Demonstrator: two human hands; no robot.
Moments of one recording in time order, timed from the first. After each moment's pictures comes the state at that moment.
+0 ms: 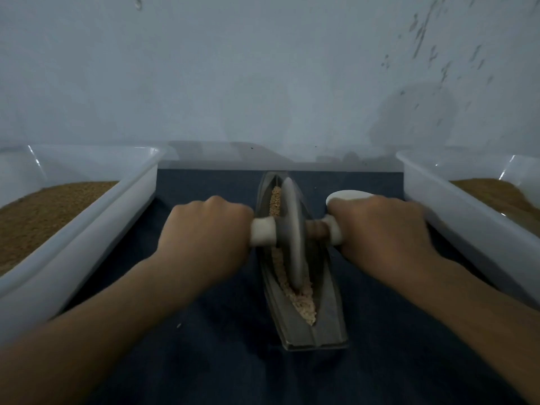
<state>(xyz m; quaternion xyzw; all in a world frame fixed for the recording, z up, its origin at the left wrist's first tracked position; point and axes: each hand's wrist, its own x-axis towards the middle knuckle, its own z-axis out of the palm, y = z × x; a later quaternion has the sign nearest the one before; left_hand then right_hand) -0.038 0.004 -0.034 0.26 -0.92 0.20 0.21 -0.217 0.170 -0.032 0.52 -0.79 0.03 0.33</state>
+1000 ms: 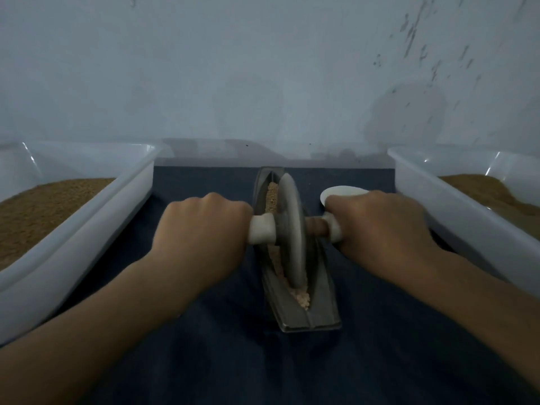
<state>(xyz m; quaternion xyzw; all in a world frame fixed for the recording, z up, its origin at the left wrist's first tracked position) -0.025 0.013 -0.034 0.21 -0.92 0.22 0.26 -0.213 0.181 -0.031 0.53 -0.77 0.03 0.36</state>
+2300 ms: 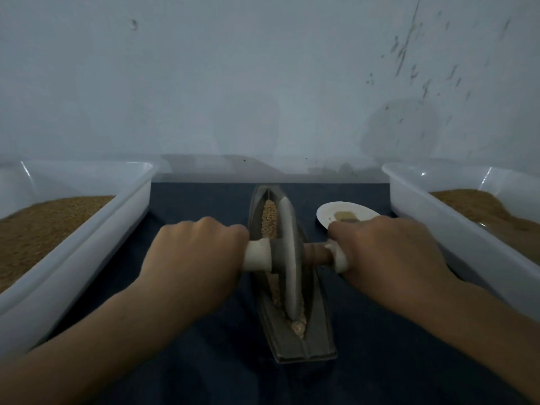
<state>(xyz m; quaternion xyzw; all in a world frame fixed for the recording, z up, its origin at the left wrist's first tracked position) -0.022 0.006 -0.034 0.17 -0.92 0.22 0.26 -0.224 0.195 -0.035 0.54 -0.76 0.03 0.37</state>
